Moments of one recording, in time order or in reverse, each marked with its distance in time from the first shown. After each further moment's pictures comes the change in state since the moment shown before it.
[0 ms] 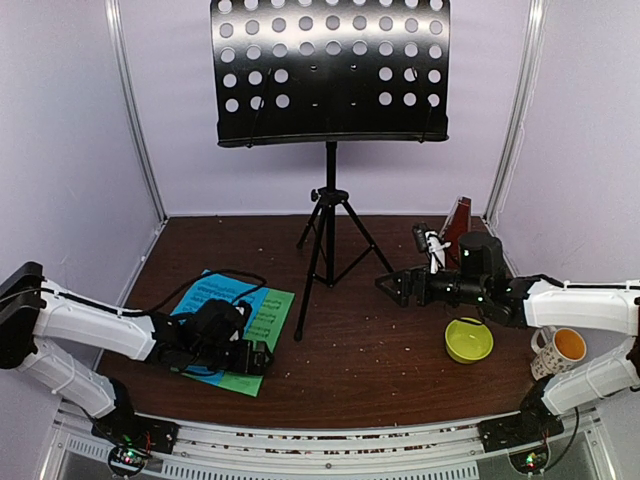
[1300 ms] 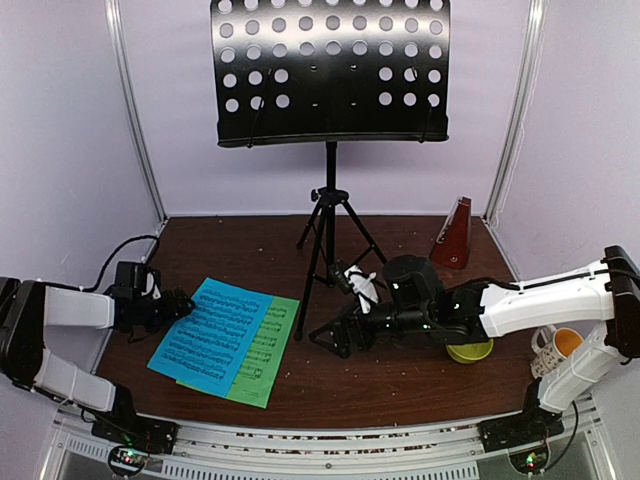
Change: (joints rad) left arm 0.929 -0.047 -0.078 0.111 0.320 0.239; right arm 0.415 0.243 0.225 -0.108 0.124 -0.043
